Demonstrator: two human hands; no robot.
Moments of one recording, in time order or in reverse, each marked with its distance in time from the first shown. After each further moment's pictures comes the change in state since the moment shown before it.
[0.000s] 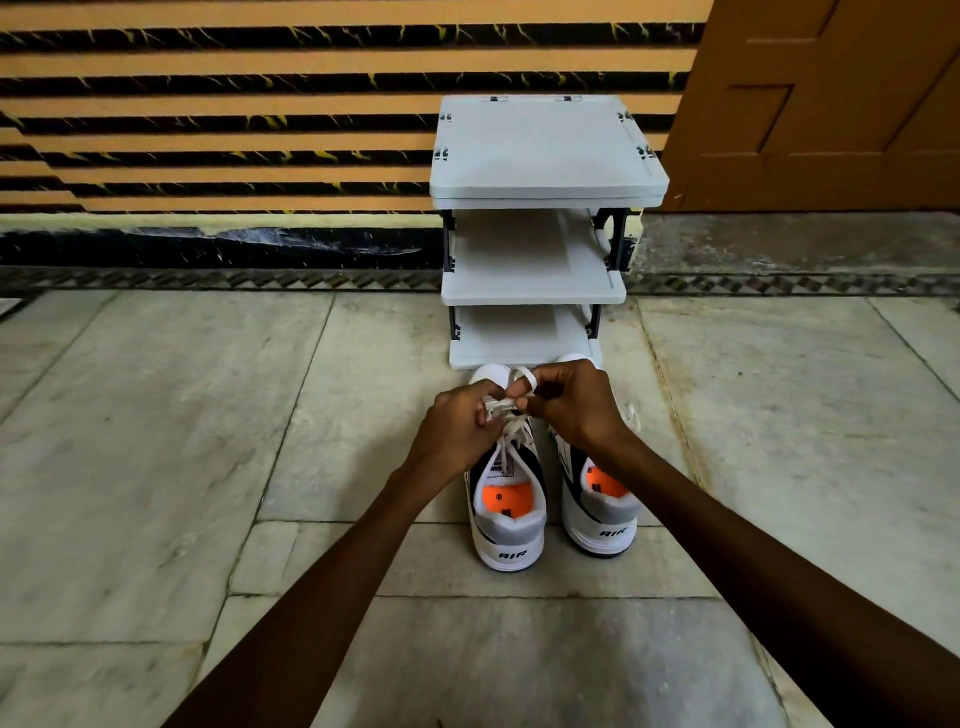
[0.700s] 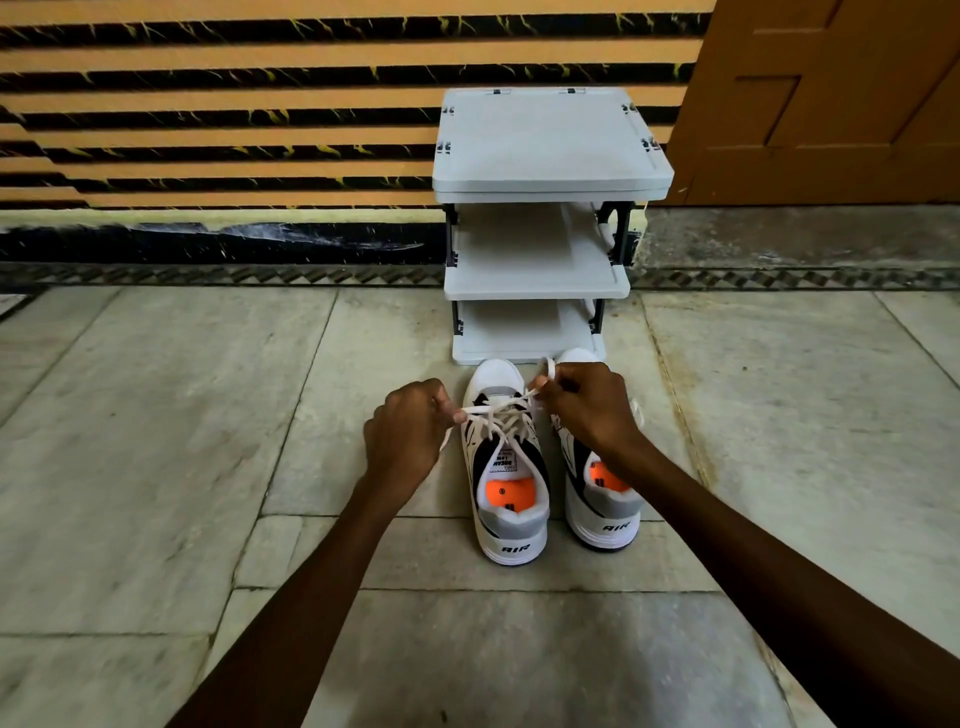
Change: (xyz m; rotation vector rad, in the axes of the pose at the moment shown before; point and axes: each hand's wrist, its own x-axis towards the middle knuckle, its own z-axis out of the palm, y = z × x) left_hand -0.022 -0.009 -0.034 0.276 0.197 -0.228; right_hand -0.008 0.004 -0.004 -0.196 0.132 0.047
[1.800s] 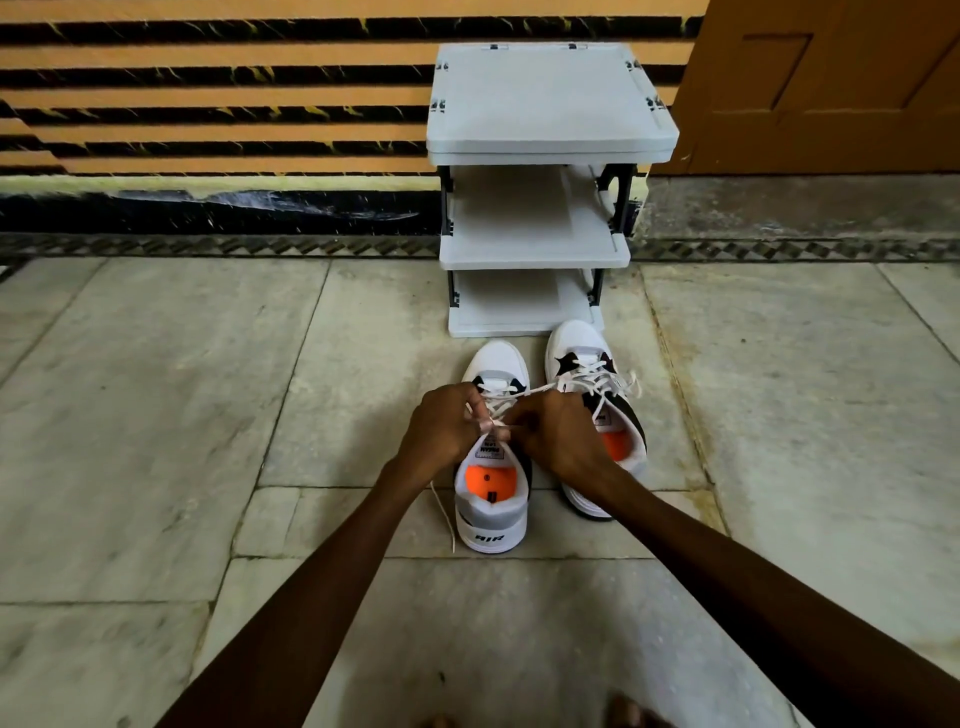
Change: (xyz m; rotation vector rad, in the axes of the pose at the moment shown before) left_hand -0.013 0.007 0.031 -0.224 -0.342 0.040; right_hand -0.034 0.024 0.038 -0.243 -0.216 -0.139
